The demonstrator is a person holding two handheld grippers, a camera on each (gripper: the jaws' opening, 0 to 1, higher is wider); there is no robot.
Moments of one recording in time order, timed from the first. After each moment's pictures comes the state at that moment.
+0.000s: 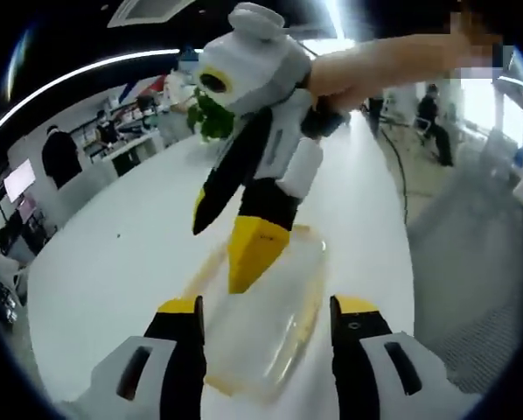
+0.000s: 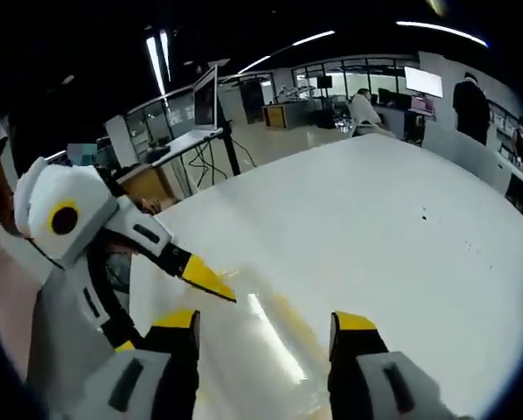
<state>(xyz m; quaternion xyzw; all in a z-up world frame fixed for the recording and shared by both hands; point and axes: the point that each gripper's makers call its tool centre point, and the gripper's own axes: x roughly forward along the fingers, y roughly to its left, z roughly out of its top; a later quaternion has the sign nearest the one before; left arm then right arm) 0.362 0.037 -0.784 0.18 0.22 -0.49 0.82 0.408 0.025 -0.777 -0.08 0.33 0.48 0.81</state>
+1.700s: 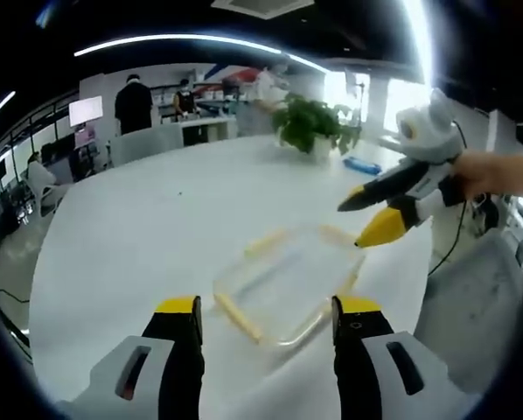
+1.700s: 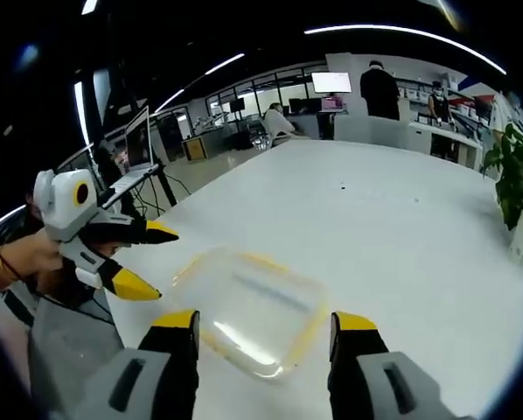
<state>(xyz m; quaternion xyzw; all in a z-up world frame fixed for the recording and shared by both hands) 0.367 0.097 -0.776 0.07 0.26 -0.36 0.89 0.364 -0.027 -0.780 0.00 0.33 0.33 0.89</state>
